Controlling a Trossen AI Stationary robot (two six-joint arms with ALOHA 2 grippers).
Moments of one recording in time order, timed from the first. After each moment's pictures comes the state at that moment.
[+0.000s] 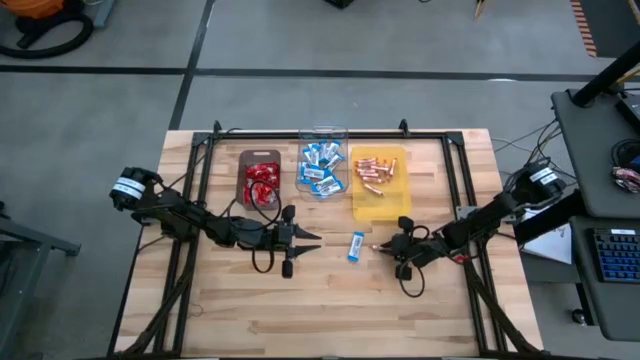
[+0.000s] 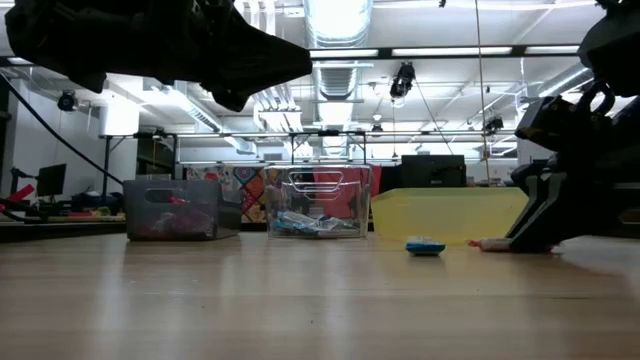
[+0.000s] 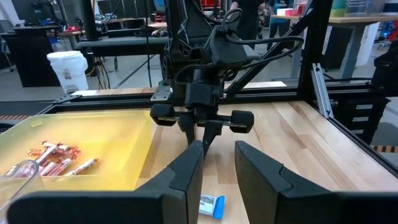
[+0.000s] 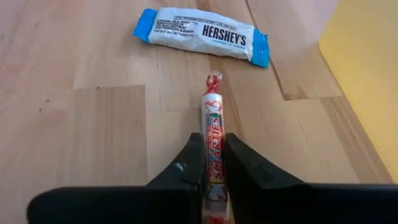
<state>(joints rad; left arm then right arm) -0.28 1.57 0.54 0.96 -0.27 0.00 0.45 1.49 0.25 0.41 0.44 0.37</state>
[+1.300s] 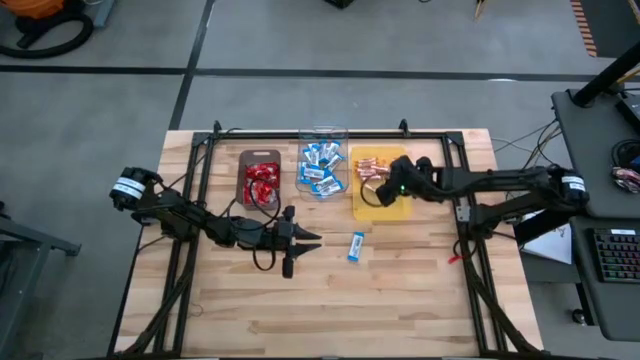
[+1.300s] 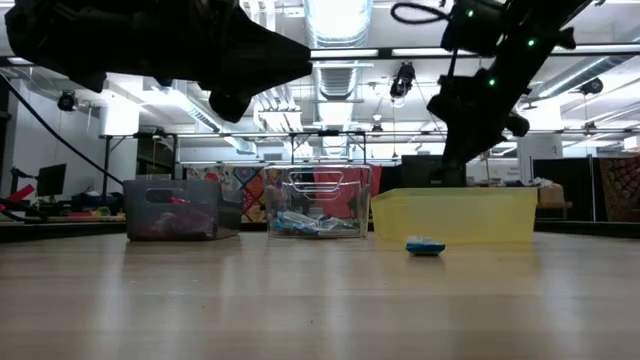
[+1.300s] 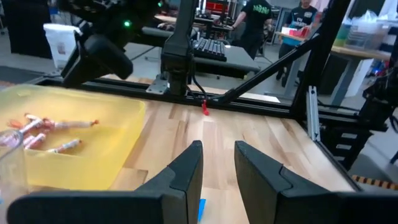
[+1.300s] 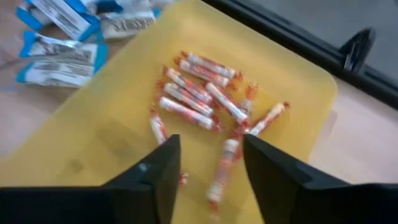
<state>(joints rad) -0.28 1.57 0.54 0.96 -0.28 -0.18 -0.21 1.21 0.73 -0.49 0.50 0.57</state>
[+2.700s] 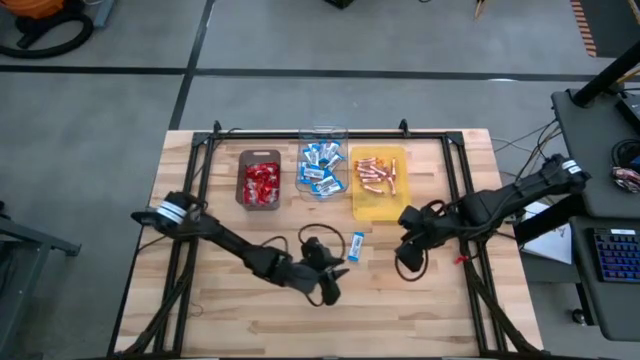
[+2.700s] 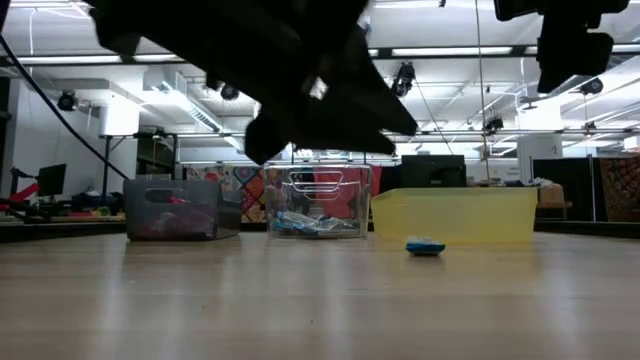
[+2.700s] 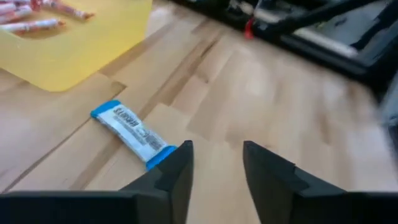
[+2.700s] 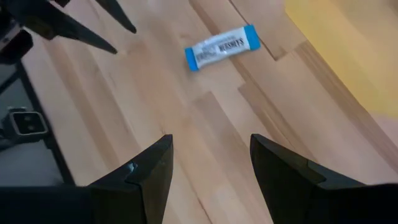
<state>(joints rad) -0.42 1.97 1.11 0.35 -0.59 -0.64 0.37 1.15 0.98 -0.88 0.10 0.97</state>
